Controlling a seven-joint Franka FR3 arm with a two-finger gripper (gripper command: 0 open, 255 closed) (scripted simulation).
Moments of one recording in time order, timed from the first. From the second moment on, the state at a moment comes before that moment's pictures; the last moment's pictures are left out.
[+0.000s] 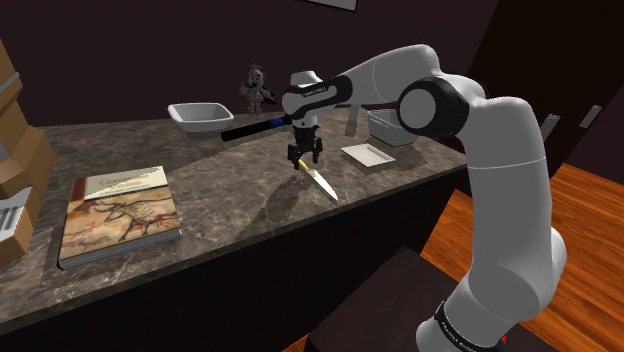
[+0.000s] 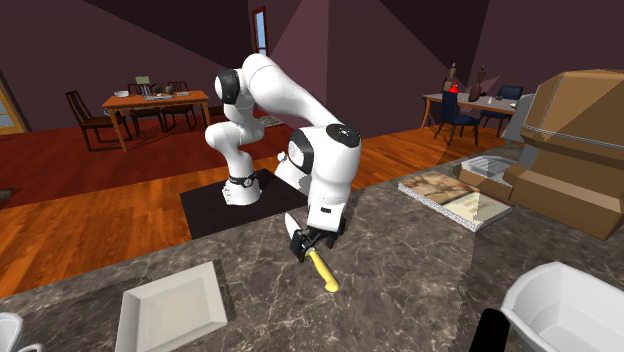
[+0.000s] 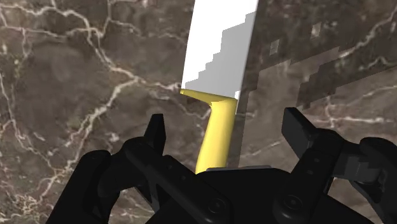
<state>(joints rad) -0.08 0.58 -0.04 -1.45 -0.06 1.86 -0.04</state>
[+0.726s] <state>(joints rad) -0.08 0.58 -0.04 -1.45 -0.06 1.86 -0.04</state>
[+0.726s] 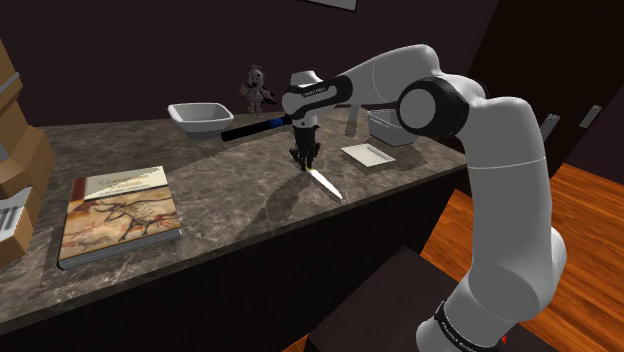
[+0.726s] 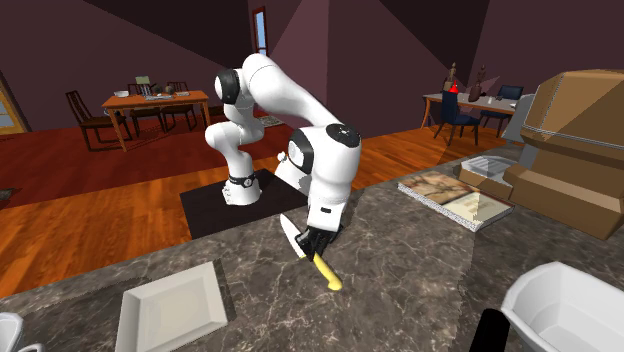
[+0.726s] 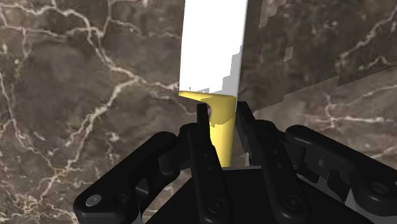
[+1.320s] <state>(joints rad) -0.08 0.55 -0.04 -1.39 -0.06 1.78 -0.04</state>
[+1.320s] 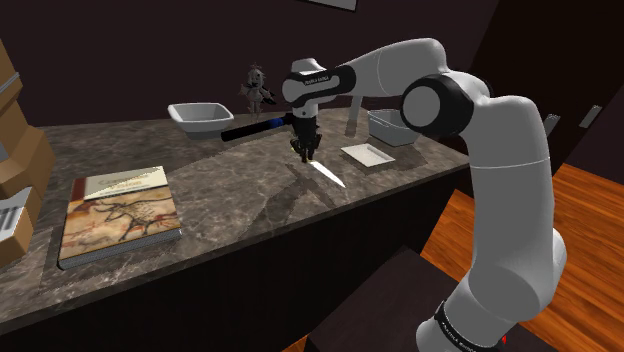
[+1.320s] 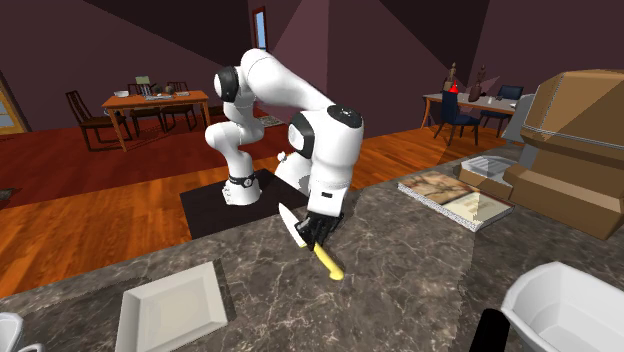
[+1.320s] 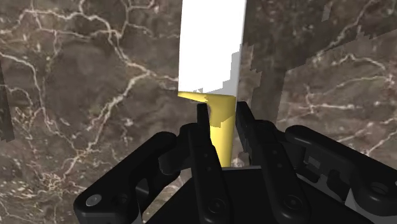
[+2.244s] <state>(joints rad) -0.06 0.52 -0.03 -1.28 -0.06 1.63 -0.03</state>
